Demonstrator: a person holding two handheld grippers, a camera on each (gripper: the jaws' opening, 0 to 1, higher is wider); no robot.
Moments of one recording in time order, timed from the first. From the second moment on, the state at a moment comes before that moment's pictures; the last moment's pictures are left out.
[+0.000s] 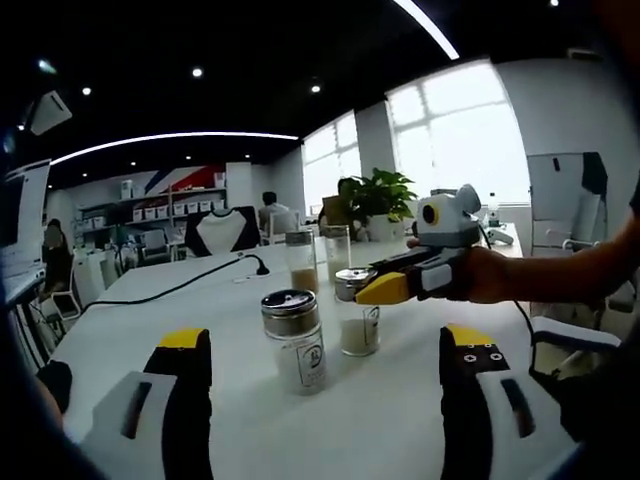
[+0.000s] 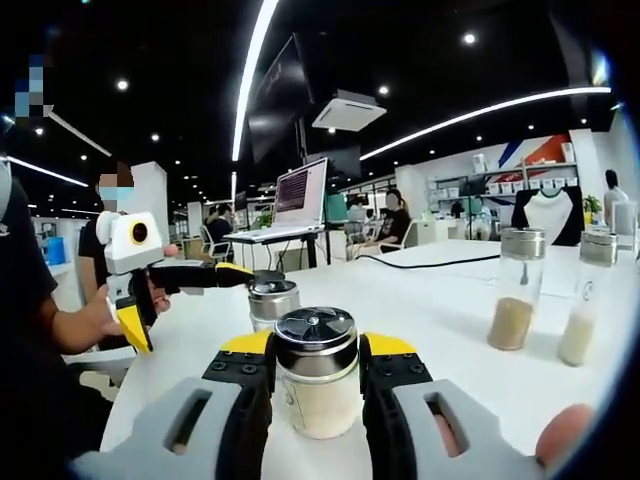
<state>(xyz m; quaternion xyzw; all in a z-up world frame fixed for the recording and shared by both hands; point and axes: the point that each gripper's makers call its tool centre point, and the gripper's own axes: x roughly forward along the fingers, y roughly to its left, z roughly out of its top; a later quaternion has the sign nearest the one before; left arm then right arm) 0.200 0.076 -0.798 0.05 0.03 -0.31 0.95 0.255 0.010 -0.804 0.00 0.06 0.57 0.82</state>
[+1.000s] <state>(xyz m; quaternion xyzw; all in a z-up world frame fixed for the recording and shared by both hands) 0.201 0.077 -0.800 0.05 0.04 -0.31 0.95 0.255 0.009 -0.807 0.00 0.07 0.57 0.82</state>
